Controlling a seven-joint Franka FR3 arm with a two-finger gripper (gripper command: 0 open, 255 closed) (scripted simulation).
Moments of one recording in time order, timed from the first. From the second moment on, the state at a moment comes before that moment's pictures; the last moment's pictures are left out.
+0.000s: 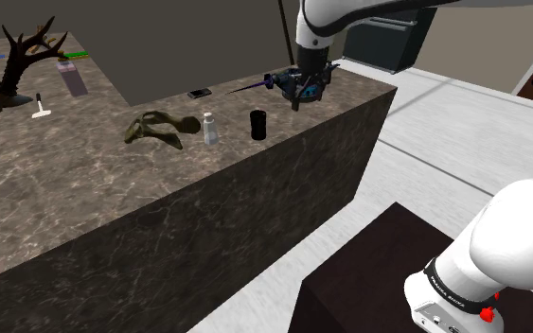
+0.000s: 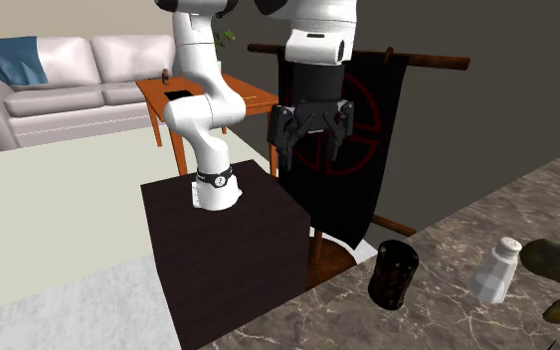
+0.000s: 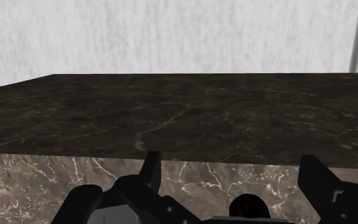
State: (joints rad) arm 0.03 -0.15 0.07 -1.98 -0.06 1.84 0.10
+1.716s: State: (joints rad) arm 0.07 0.56 0.09 -1.26 -0.06 1.77 0.14
